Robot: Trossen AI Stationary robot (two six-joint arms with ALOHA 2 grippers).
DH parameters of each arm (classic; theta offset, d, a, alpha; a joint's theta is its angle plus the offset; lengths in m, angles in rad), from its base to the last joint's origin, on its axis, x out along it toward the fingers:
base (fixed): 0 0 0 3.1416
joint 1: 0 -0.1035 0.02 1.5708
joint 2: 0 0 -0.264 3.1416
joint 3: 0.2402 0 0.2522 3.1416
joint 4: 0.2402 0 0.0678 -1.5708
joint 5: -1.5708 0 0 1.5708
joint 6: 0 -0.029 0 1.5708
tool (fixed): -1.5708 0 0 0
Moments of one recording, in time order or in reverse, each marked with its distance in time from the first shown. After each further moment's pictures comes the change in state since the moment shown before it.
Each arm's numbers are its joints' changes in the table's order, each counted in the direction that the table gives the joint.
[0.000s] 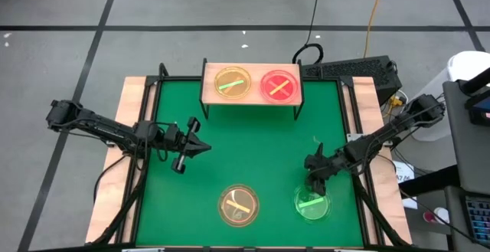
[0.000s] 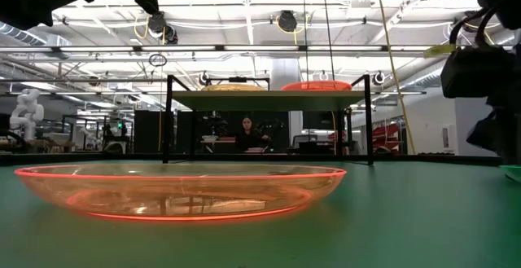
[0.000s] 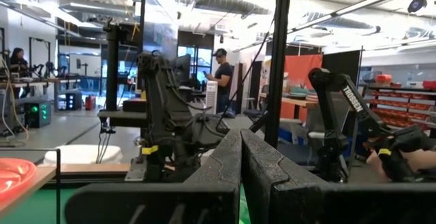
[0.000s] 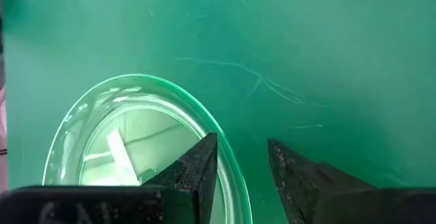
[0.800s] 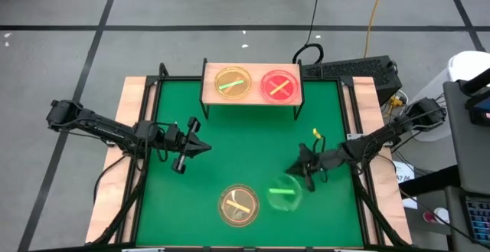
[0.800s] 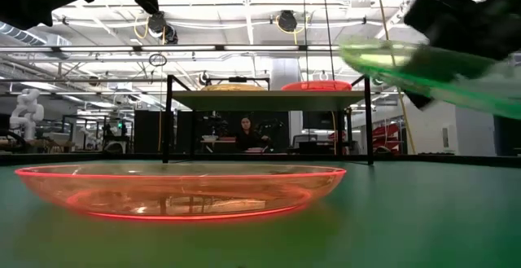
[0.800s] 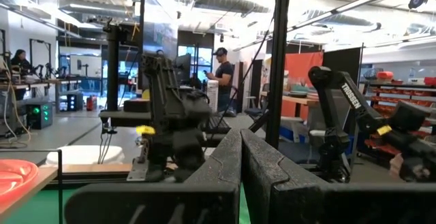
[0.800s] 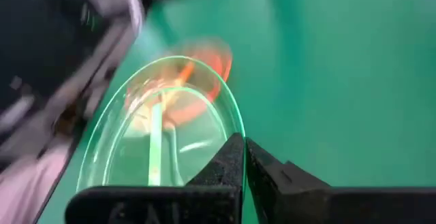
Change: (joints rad) left arm 0.000 0.000 0.000 0.004 0.000 -0.014; right arm 0.096 -0.019 -0.010 -0.555 0.204 0.398
